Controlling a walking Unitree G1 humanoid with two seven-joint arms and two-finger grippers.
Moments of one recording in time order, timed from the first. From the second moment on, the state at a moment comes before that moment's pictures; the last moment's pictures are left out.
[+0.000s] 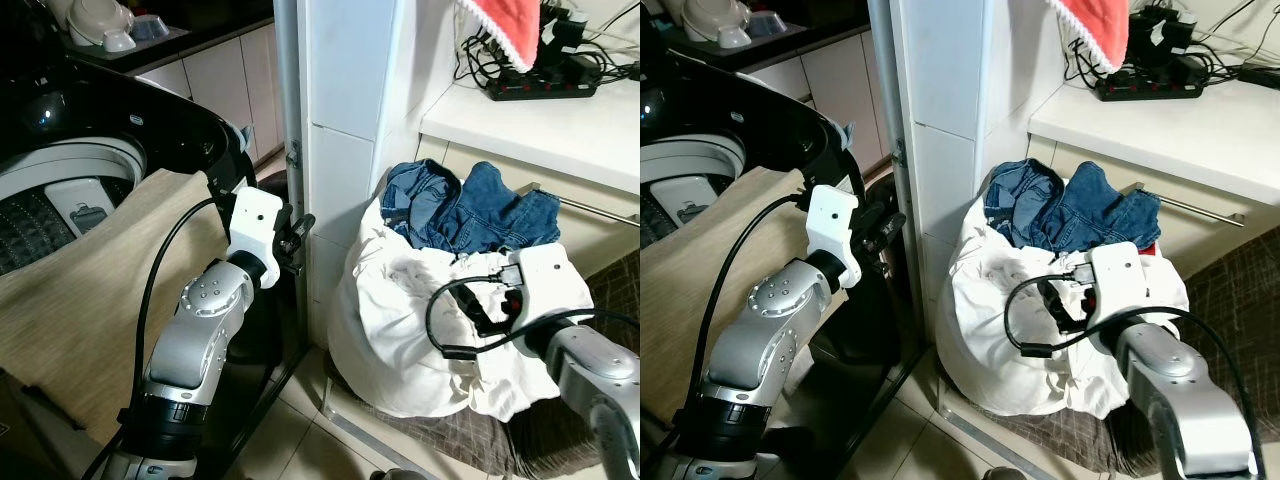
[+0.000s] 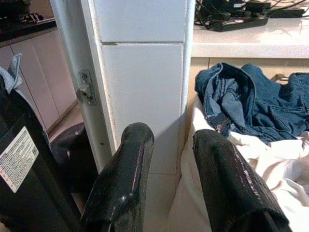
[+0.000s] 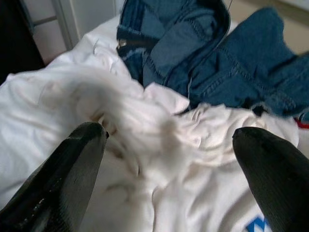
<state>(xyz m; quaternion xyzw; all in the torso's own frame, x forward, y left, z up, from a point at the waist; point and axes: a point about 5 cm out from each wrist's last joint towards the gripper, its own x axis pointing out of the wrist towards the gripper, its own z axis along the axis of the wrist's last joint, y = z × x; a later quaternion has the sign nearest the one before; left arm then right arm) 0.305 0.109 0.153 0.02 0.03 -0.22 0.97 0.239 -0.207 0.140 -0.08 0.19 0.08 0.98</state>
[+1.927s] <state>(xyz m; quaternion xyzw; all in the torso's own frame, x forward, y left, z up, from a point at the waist) 0.270 0.103 0.161 0.04 0.03 -0.49 0.87 0.277 -0.229 0.091 0.03 0.31 0.19 0.93</state>
